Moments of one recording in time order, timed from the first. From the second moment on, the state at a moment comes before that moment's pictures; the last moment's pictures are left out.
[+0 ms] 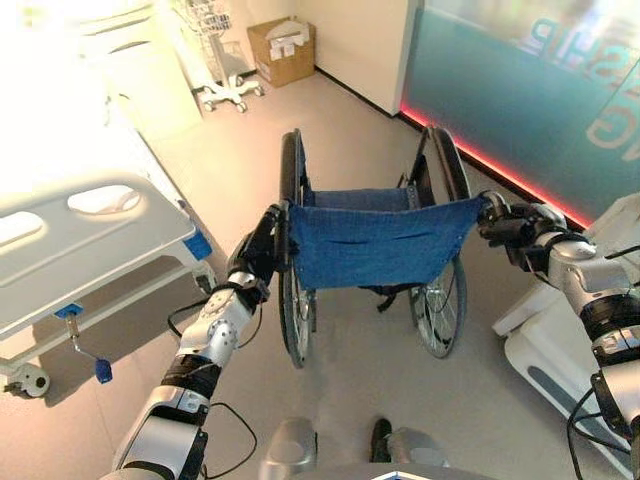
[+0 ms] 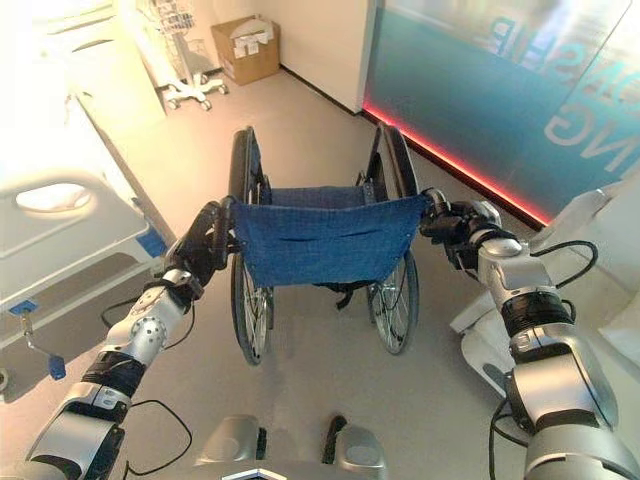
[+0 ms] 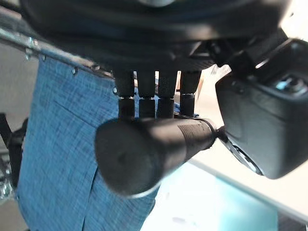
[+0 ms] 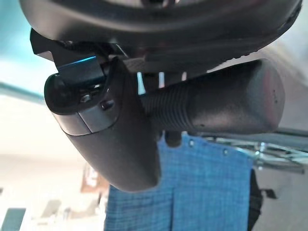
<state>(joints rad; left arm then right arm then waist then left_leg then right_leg) -0.38 0.42 -0.18 0.49 -0.88 0.10 0.11 -0.72 -0.73 0.34 0.72 0.55 0.36 -0.06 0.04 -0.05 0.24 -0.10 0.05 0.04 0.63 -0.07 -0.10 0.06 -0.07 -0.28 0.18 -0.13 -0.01</state>
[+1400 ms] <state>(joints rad) -0.31 0.40 -0.20 0.52 -0.87 0.15 0.14 -0.62 -0.79 0.28 0.68 0.51 0.32 0.02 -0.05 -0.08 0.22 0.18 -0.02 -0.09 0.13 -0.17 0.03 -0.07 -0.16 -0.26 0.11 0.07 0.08</state>
